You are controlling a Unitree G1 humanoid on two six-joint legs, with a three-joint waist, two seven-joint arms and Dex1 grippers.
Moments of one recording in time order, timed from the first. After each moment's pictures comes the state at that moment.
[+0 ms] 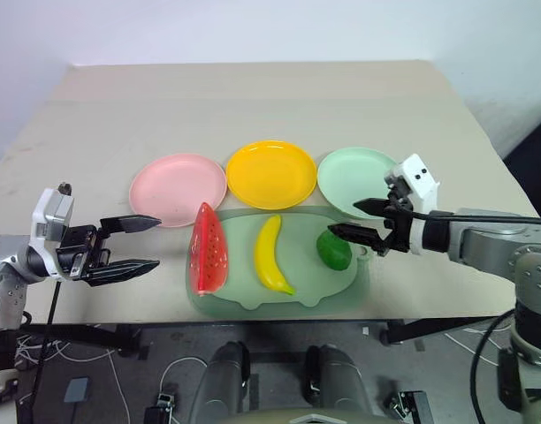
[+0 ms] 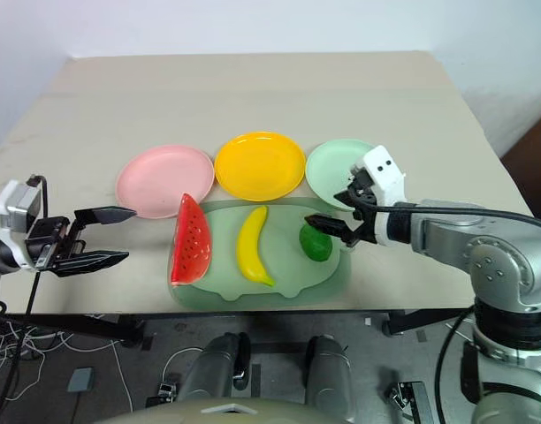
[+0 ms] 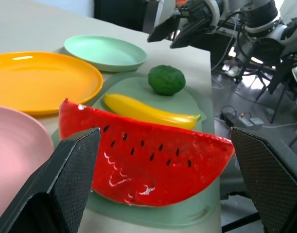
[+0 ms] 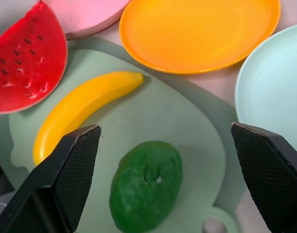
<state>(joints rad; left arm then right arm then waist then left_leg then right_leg) -0.20 0.87 0.33 0.15 -0.70 0.32 -1.61 -0.50 -0.68 -0.21 -0.54 0.92 1.45 0.34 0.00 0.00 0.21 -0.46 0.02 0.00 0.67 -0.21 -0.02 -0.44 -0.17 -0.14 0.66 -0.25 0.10</state>
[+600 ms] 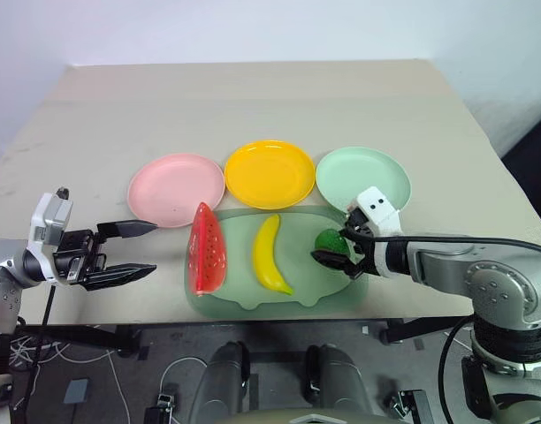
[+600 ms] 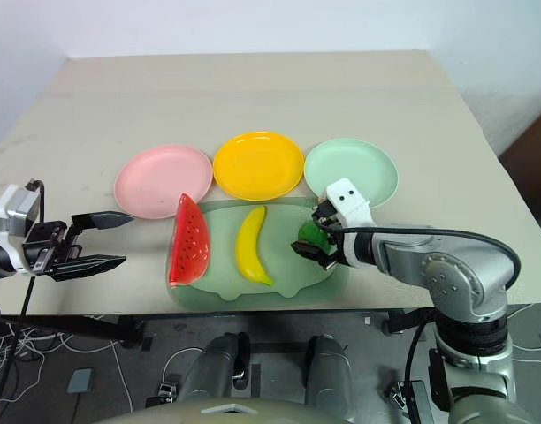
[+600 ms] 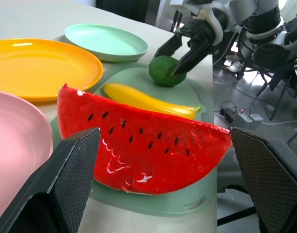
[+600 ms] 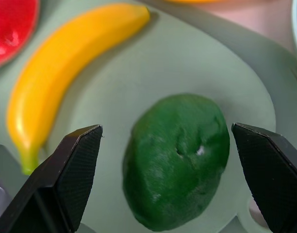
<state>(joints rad) -0.17 0.89 0.33 0.14 -0.70 0.32 -1.60 -0.46 -0.56 -0.08 -0.61 0.81 1.56 0.21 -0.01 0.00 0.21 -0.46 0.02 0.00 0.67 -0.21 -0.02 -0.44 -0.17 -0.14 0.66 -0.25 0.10</state>
